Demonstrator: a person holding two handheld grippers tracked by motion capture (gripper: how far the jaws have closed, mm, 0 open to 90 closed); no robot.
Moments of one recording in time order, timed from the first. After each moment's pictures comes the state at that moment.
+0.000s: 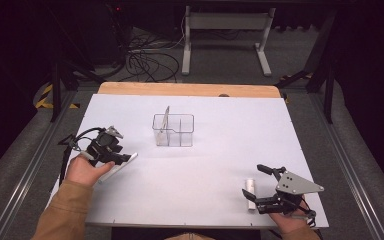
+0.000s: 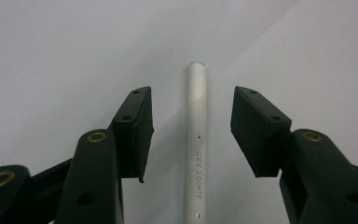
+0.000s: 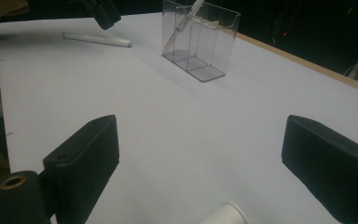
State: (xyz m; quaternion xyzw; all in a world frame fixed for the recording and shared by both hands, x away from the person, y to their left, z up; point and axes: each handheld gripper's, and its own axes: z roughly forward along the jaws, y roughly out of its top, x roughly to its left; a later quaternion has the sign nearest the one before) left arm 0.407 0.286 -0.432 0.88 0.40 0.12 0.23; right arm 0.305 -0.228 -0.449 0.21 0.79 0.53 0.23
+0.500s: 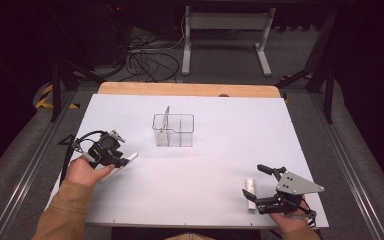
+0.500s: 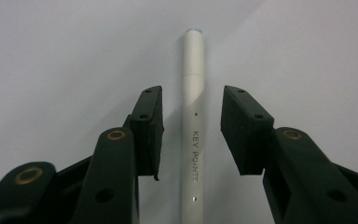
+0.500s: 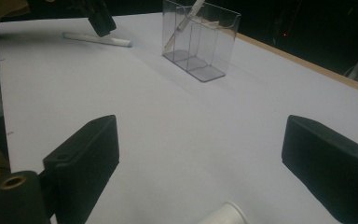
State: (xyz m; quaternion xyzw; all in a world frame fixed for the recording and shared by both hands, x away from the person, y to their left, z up) left arm 0.406 0.286 -0.441 0.89 0.40 0.09 0.20; right arm 0.305 -0.229 -0.448 0.21 0.79 0.53 0.23
